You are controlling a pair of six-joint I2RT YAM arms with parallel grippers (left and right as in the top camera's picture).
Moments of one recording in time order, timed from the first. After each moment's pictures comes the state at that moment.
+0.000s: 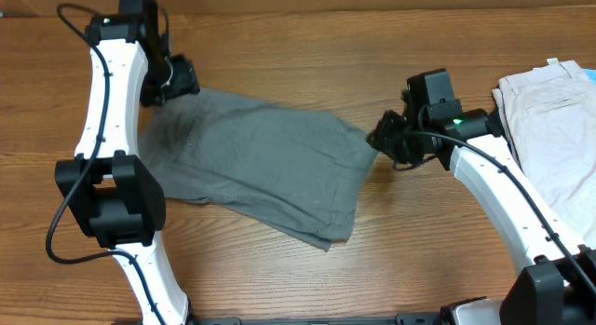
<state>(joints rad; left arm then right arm) 0.06 2.15 2.08 -1.28 0.09 -0.23 0.24 1.57 1.20 -0.75 -0.33 0.68</state>
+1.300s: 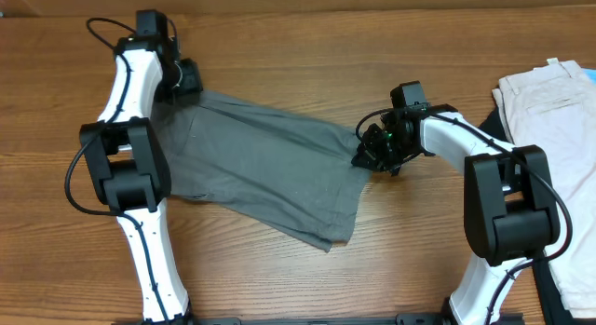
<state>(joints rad) 0.11 2.47 2.11 -0.91 0.07 -0.18 0.18 2.00 1.21 -0.63 -0.56 0.72</state>
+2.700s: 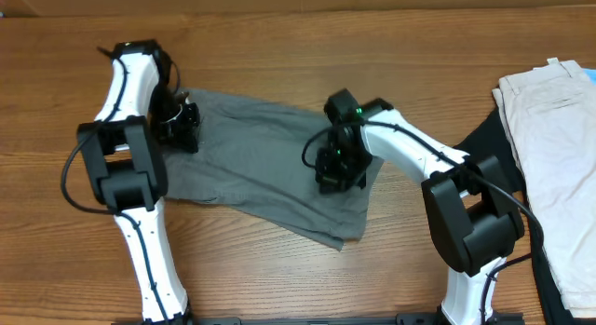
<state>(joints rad) 0.13 2.48 2.05 -1.48 0.20 -0.08 0.48 2.03 1.36 -0.96 -0.48 0.61</state>
